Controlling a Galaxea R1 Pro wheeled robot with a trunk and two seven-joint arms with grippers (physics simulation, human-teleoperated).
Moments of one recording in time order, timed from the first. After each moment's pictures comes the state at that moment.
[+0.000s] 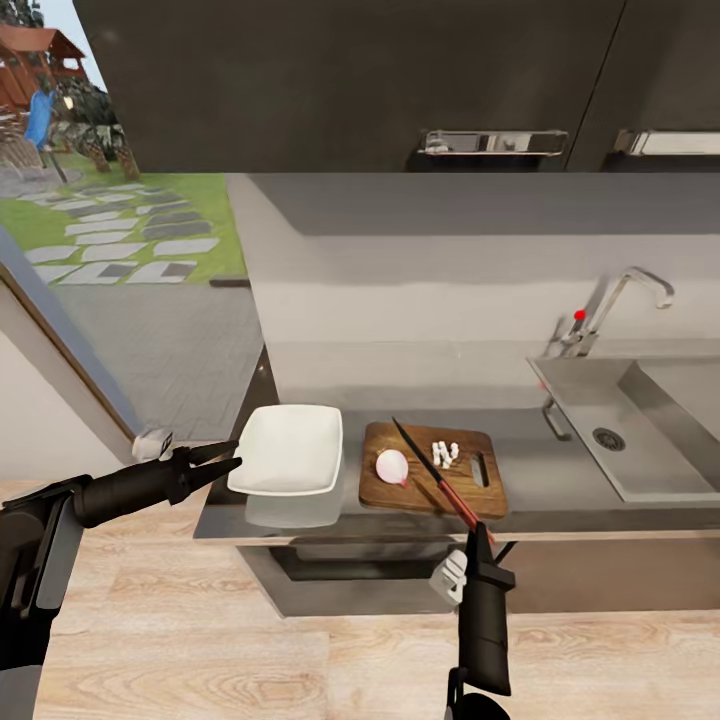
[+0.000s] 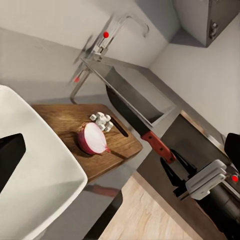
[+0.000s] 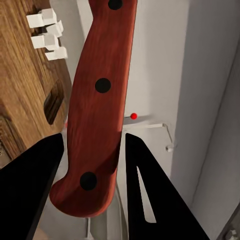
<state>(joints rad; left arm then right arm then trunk) -0.50 0.22 0.29 -1.50 0.26 0.78 -1.32 -0.14 -0.13 0.70 -1.43 0.94 0.81 -0.77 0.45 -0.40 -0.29</state>
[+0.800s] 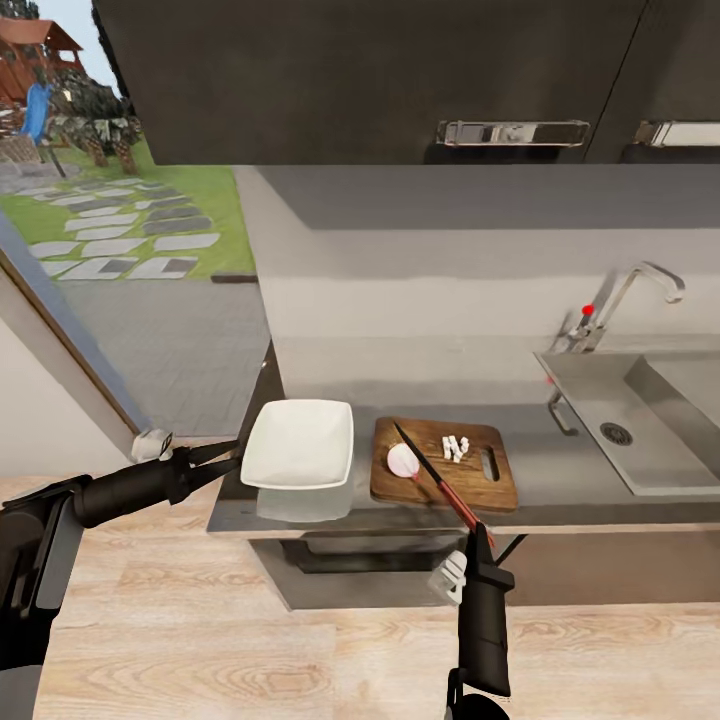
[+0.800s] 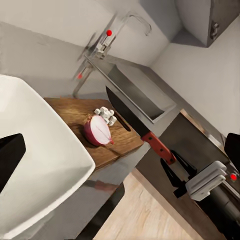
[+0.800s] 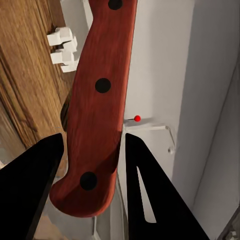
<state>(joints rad) -0.50 0.22 0.29 -1.50 0.26 0.79 -1.32 -0.14 -0.13 0.70 -1.42 0.94 0.81 -0.77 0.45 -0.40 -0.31</state>
